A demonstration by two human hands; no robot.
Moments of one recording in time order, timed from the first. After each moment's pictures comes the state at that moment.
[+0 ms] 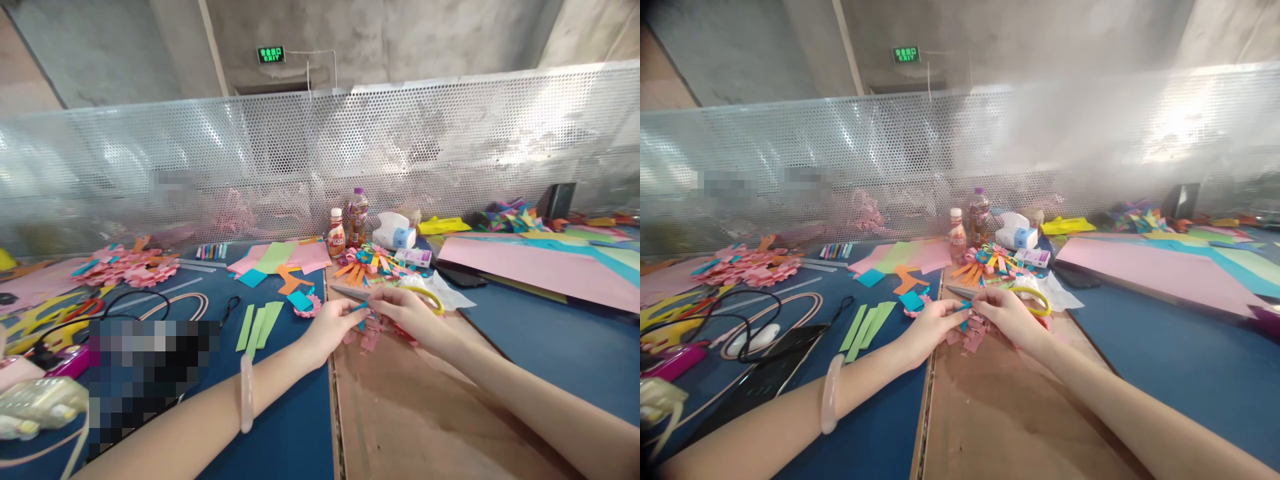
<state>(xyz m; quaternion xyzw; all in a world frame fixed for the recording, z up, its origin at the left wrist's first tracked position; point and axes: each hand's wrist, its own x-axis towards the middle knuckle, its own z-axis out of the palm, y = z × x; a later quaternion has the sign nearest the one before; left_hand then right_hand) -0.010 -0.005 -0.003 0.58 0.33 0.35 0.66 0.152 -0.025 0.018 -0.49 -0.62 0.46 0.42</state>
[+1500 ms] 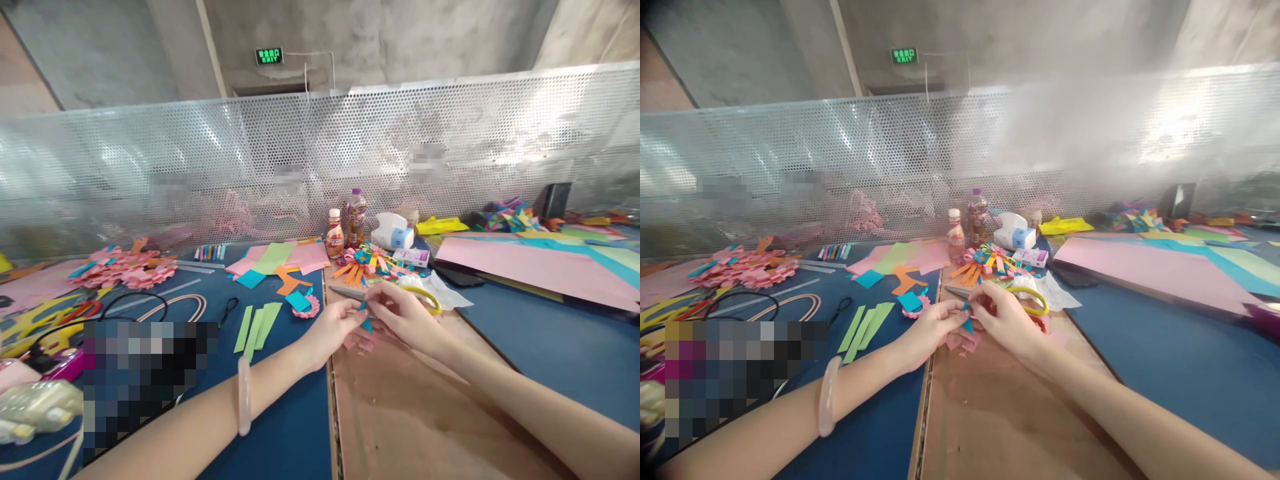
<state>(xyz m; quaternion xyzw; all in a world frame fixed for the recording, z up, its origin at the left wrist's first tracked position) -0.009 -0.010 0.004 0.57 0.30 0.32 0.69 0.154 -0.028 0.011 -0.46 -0.73 0.26 0.43</state>
